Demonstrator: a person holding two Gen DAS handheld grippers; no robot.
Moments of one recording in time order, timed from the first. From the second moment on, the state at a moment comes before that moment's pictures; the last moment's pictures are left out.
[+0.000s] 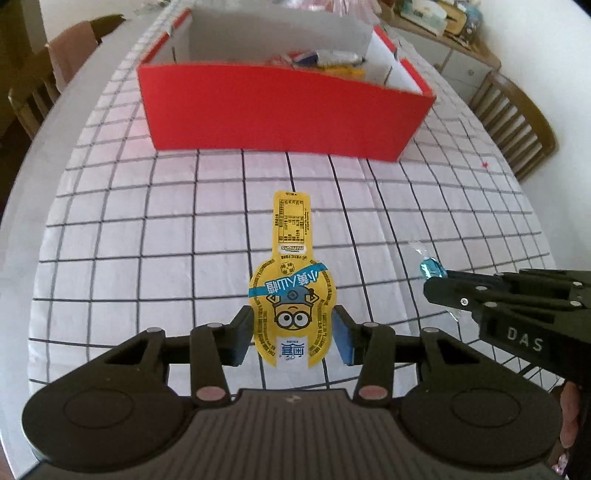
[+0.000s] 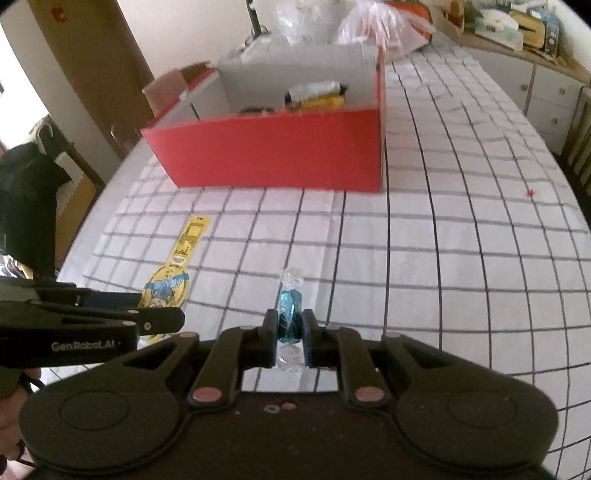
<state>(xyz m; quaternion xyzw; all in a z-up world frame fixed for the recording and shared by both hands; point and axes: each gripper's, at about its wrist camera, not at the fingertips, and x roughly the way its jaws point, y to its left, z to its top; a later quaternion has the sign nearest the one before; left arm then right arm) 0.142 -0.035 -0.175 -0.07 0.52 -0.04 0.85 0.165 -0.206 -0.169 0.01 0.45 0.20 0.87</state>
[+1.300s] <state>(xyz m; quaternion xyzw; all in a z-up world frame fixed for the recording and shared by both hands) 0.272 -0.013 -0.072 -0.05 0.42 0.03 0.90 0.310 -0.181 -0.082 -0.03 0.36 0.22 0.91</state>
